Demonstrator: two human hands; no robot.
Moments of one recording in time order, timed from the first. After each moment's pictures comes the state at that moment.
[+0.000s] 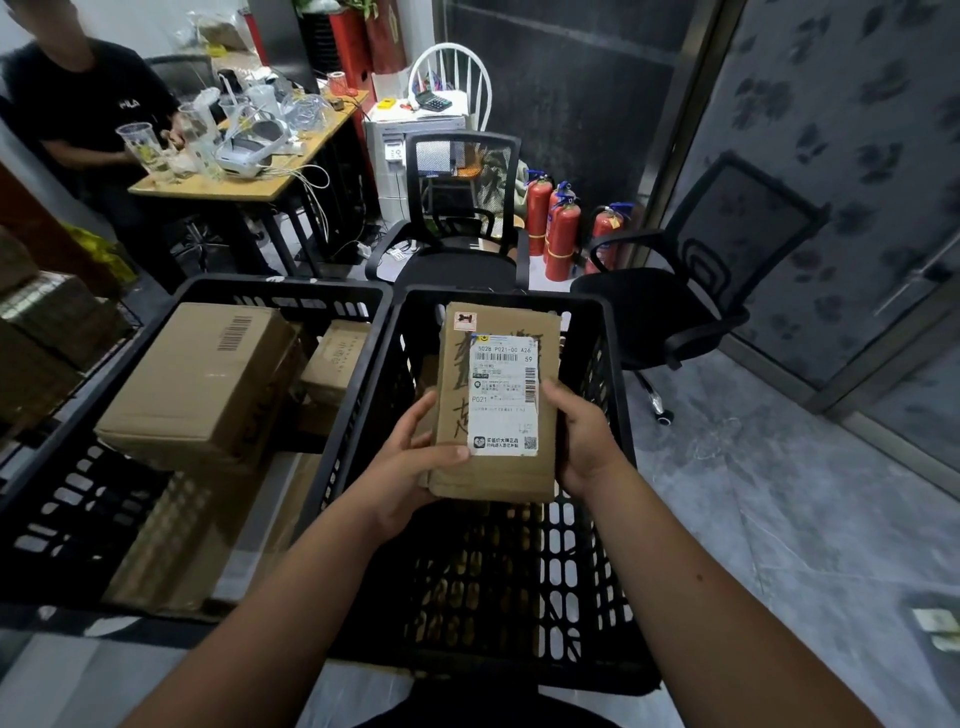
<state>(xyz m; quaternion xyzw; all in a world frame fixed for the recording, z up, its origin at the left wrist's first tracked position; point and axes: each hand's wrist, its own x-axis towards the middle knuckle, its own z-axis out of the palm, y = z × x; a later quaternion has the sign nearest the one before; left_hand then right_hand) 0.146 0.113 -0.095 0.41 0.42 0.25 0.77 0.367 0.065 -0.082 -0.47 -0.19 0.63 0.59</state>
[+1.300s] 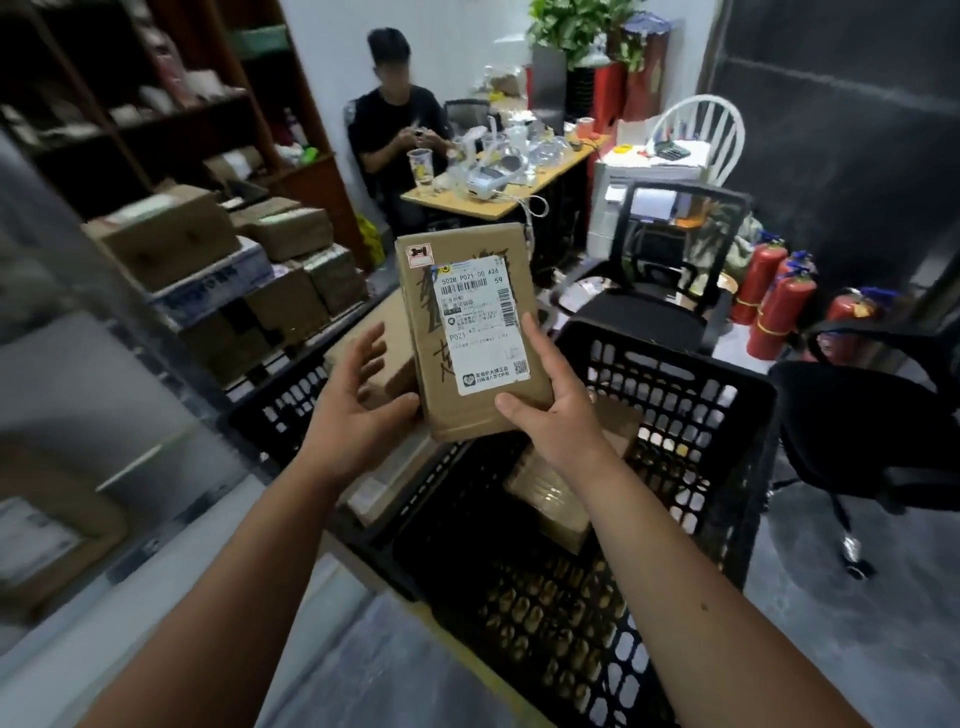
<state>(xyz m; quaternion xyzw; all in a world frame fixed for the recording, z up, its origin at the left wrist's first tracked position) 0.039 0.052 0.023 0.57 0.62 0.46 0.29 0.277 0.096 -0.007 -0.38 -0.58 0.54 0.48</state>
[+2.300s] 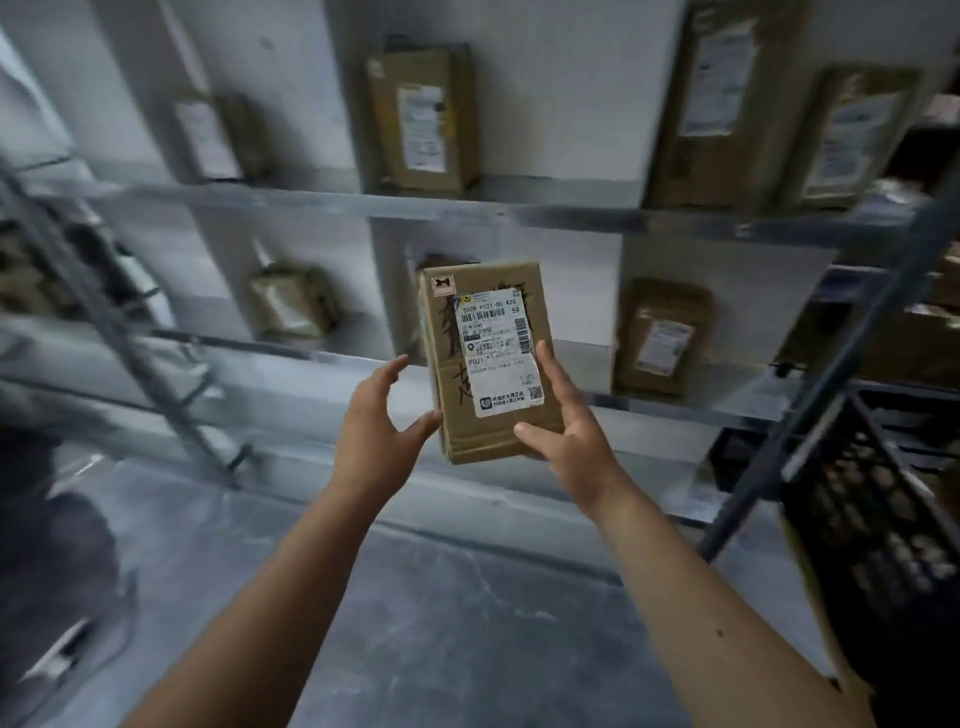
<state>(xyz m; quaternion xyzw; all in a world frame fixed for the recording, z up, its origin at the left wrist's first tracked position) -0.159 -0.568 0.005 0.09 0.88 0.45 -0.13 -0.092 -0.346 0.010 0.02 -0.71 0.70 0.09</state>
